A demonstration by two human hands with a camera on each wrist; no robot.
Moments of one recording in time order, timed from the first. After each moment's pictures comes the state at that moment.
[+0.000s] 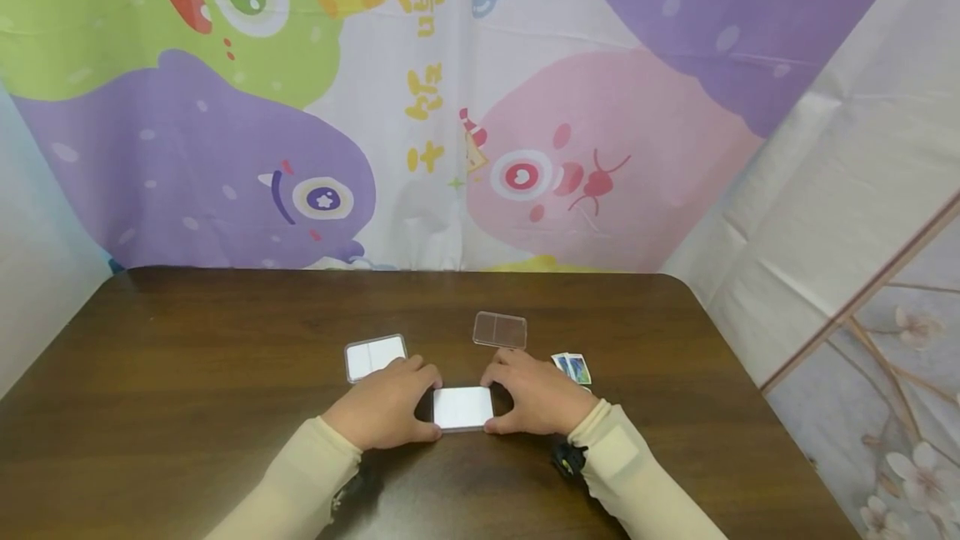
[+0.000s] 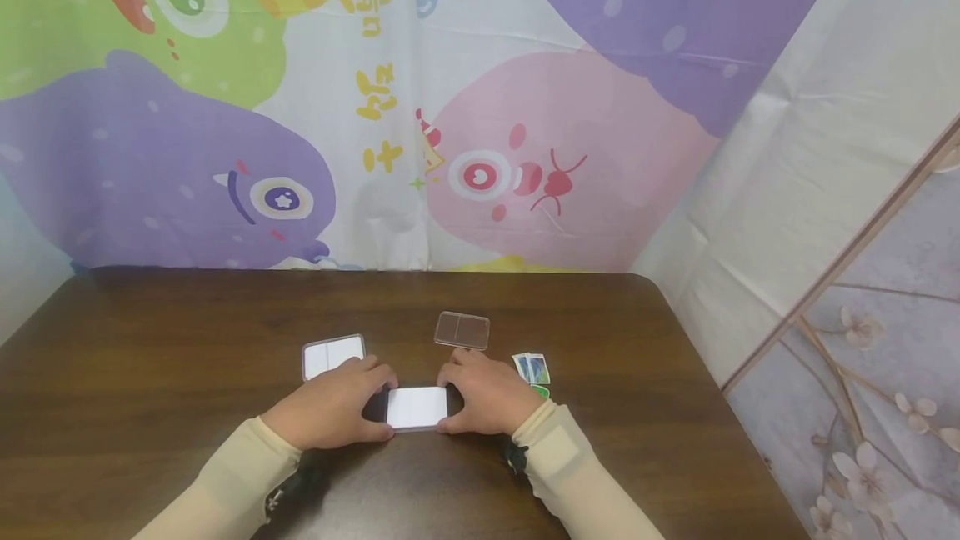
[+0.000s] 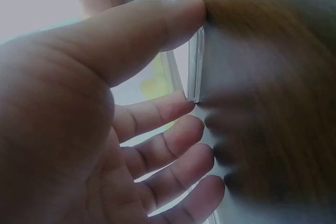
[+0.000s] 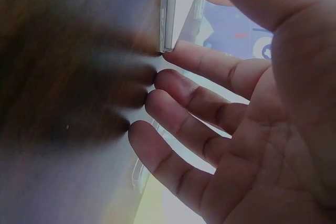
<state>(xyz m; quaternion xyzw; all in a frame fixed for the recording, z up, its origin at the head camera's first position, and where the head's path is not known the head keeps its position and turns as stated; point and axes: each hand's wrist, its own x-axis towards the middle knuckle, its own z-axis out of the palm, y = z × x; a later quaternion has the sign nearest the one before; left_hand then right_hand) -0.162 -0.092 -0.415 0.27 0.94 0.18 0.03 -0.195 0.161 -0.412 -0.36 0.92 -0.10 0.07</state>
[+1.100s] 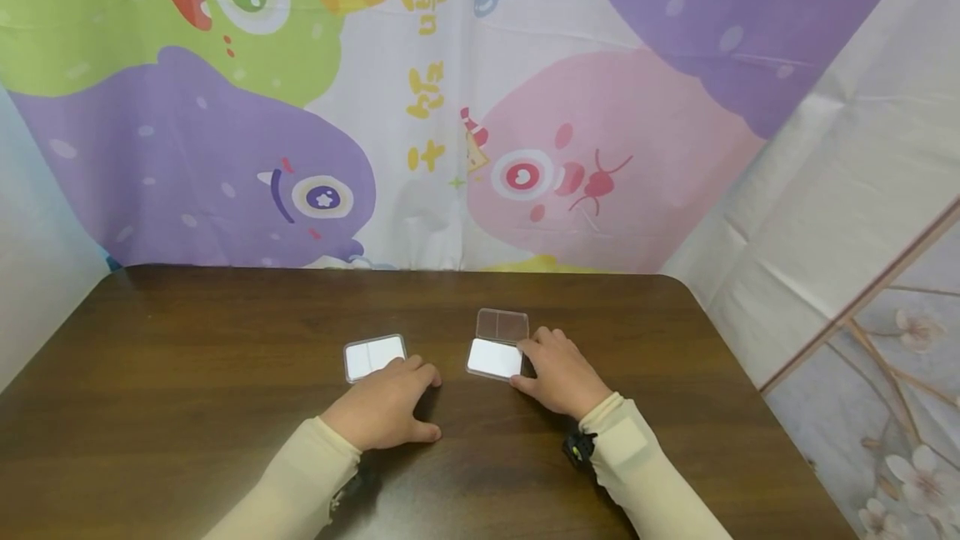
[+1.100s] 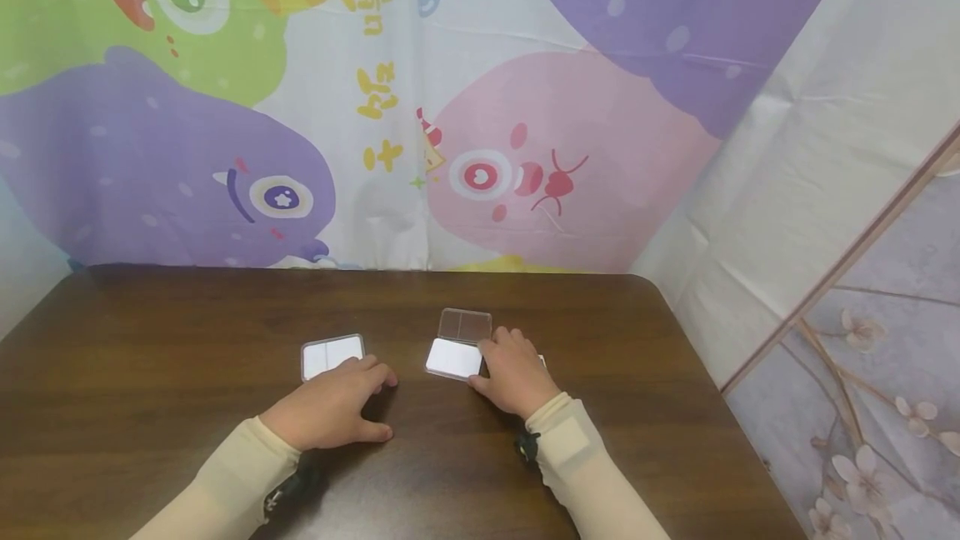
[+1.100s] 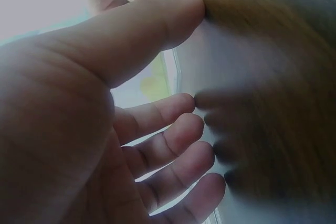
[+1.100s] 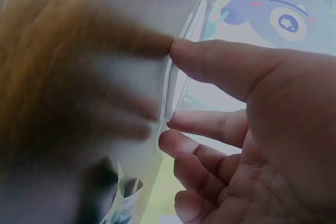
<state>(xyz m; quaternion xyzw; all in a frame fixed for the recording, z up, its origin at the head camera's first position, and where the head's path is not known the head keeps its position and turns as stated) -0.159 -0.092 -0.411 0.25 0.95 0.19 0.05 -0.211 0.181 -0.420 -0.23 0.97 -0.08 -0.01</state>
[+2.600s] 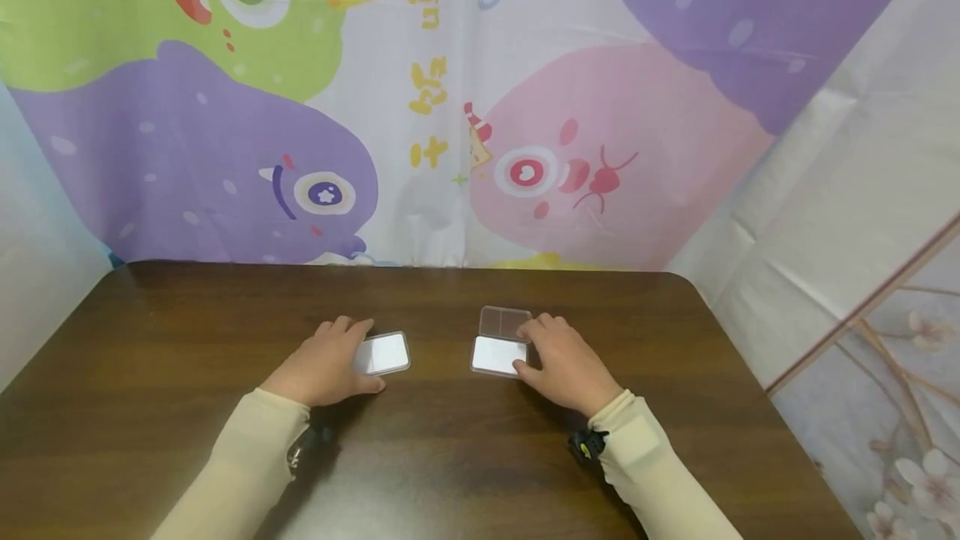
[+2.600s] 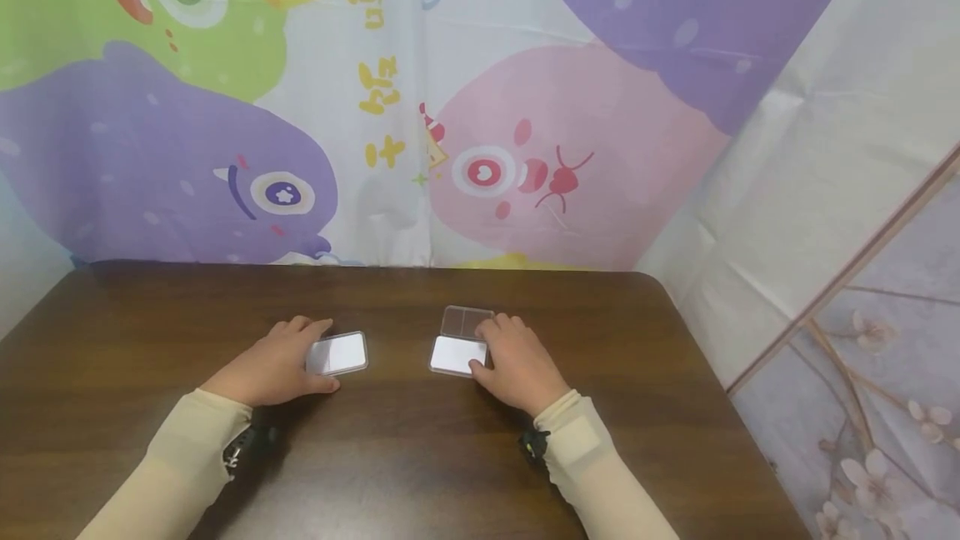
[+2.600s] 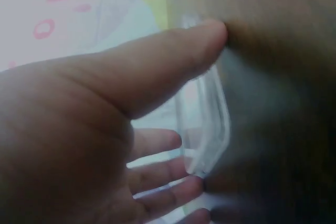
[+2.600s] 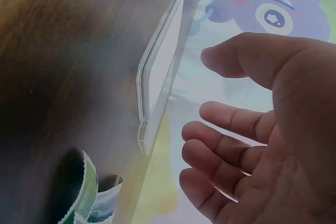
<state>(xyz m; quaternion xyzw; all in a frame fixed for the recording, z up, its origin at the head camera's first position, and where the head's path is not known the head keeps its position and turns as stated) -0.193 -0.165 -0.415 0.17 0.97 0.17 0.00 -0.212 0.183 -0.407 -0.26 0.95 -0.12 -0.06</state>
